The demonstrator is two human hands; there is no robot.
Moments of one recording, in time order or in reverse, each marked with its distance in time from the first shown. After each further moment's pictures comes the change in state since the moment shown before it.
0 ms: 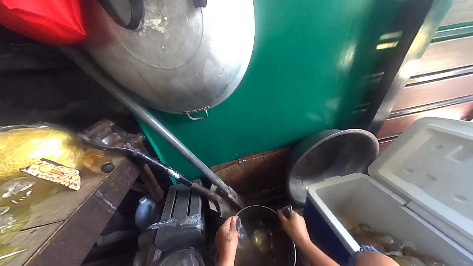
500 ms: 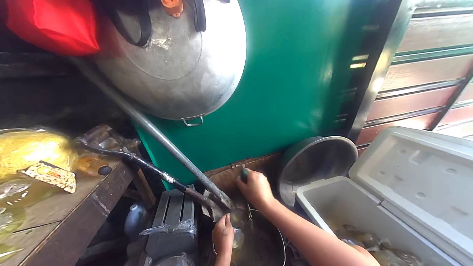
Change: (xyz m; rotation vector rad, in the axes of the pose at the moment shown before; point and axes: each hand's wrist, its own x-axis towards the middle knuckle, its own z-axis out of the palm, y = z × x) left_hand -0.001 0.024 0.006 -0.022 0.064 -0.031; right_hand -0.051 -0.225 -0.079 -0.197 -0.053 -0.396
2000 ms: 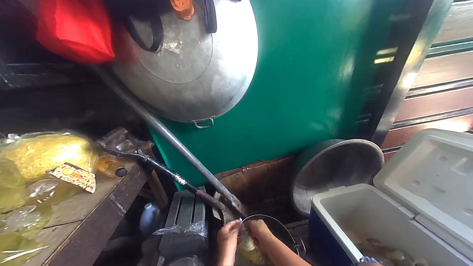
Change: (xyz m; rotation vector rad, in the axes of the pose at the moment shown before) left_hand 0.002 -0.002 -0.026 -0.508 -0.128 -0.149; right_hand -0.004 0.084 0.165 0.755 -0.372 0.722
